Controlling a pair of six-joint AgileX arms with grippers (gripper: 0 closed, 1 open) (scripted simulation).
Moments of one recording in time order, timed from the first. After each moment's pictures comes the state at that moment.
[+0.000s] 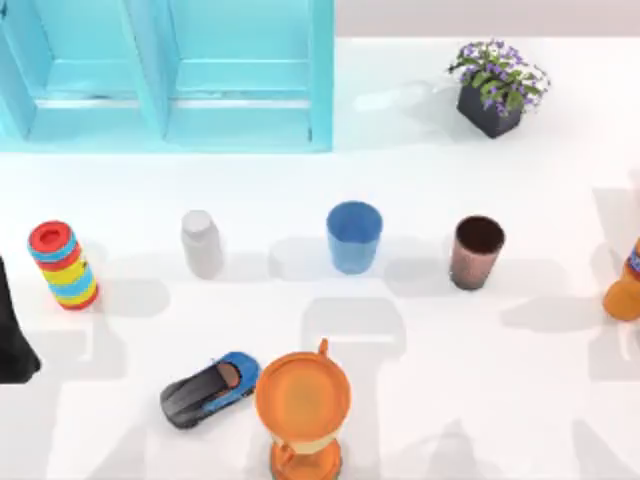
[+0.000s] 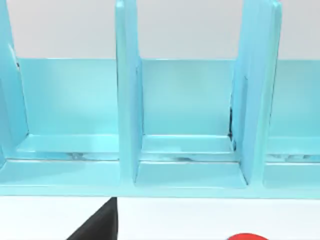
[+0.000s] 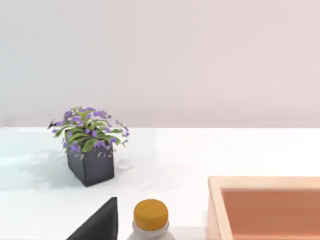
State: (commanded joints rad) left arm 0.00 0.00 0.00 0.00 0.00 0.00; right arm 0.00 0.00 0.00 0.00 0.00 0.00
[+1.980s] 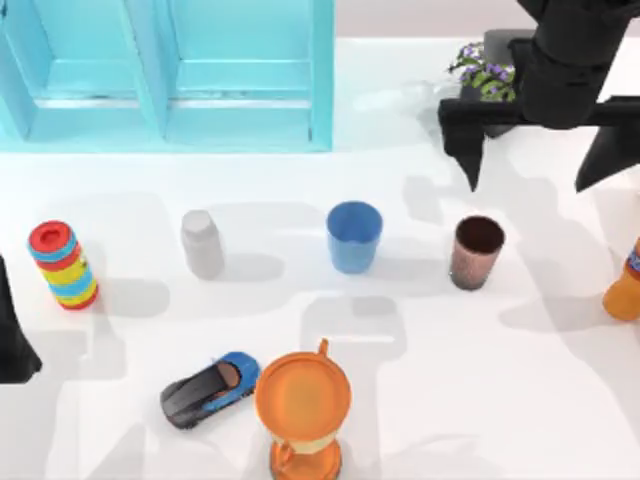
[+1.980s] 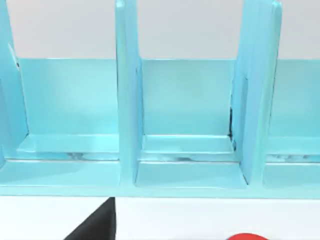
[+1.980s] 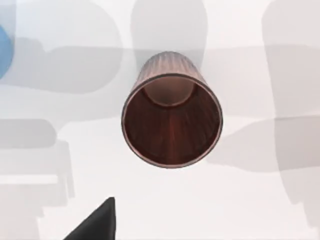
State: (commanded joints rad) left arm 0.00 0.00 0.00 0.00 0.00 0.00; right arm 0.38 2.11 1.95 -1.42 0.00 0.40
